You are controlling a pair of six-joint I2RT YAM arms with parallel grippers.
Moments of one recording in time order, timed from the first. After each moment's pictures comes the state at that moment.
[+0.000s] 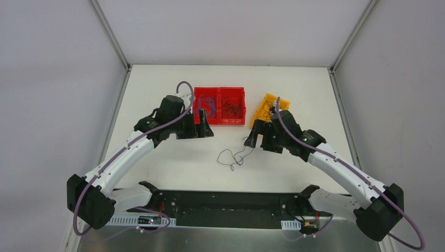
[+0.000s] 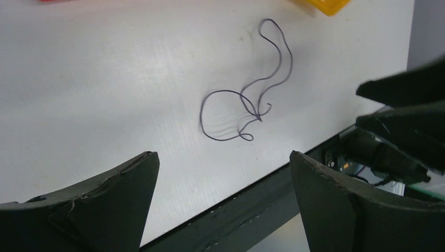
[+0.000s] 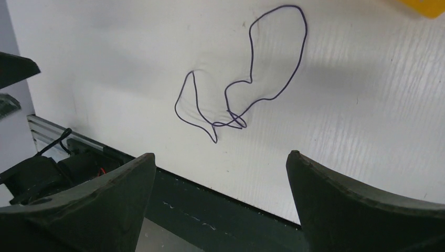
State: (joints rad) left arm -0.57 1.14 0.99 -0.59 0.25 -0.55; right arm 0.63 1.04 0.86 -0.63 -0.11 0.71
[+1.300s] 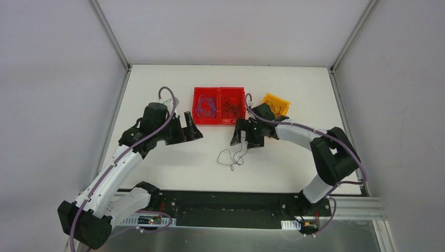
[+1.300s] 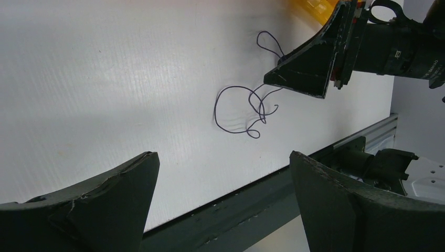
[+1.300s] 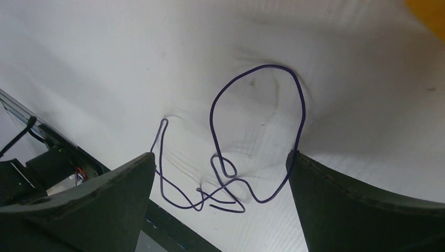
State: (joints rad) left arm -0.39 0.93 0.87 -0.66 0.26 -0.60; right arm 0.57 1.63 0.91 -0.32 -0.37 0.61
